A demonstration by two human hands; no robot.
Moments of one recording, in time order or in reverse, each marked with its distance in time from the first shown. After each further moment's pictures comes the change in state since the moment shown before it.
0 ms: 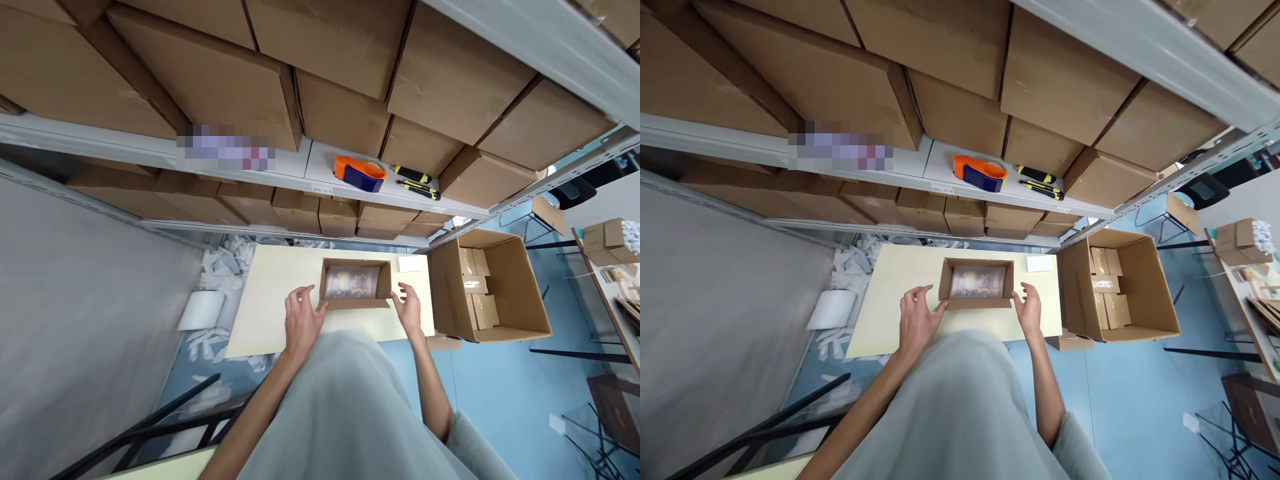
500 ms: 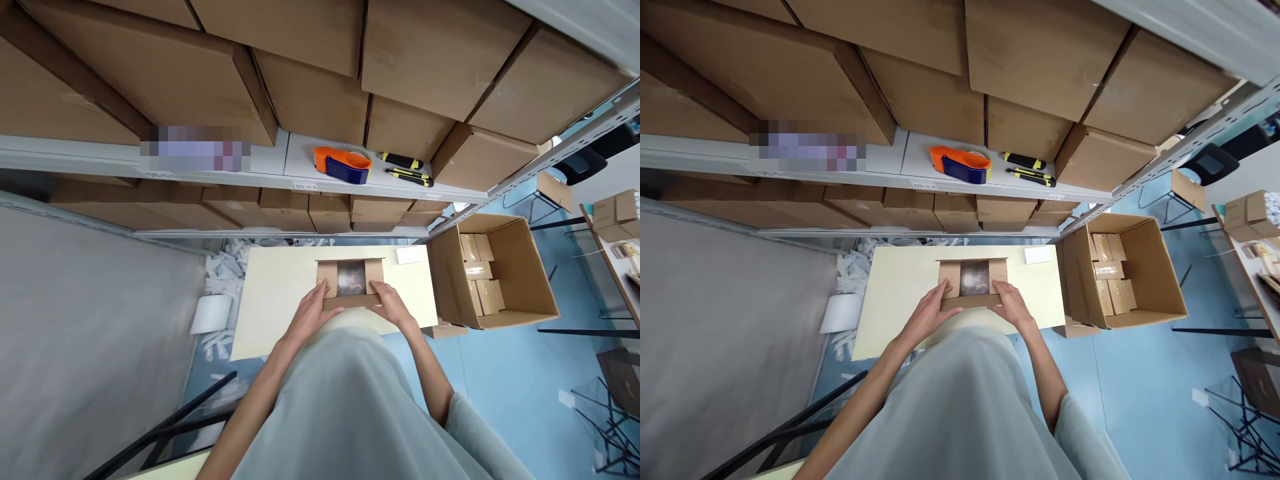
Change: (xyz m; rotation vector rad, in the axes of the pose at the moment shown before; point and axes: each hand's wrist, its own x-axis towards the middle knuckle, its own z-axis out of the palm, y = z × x) left_hand 0.019 -0.023 0.028 -0.124 -0.545 0.118; right_hand 0.011 0.005 0.031 -0.165 -0.541 -0.251
